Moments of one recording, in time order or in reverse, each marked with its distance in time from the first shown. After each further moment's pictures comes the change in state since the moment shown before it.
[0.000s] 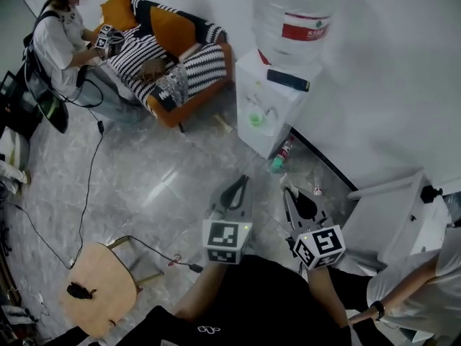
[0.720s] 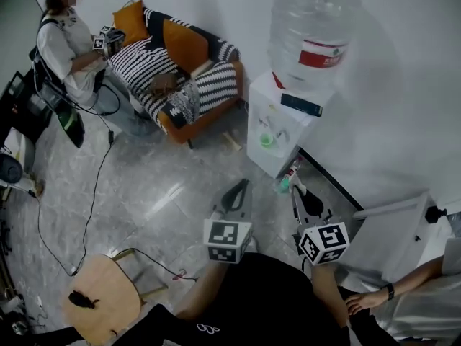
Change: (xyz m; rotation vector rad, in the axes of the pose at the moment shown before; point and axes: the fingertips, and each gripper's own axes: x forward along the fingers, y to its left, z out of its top) left arm 0.028 0.062 0.025 -0.011 -0.006 0.028; right arm 0.066 -0.021 0.036 -0.018 -0.025 -0.038
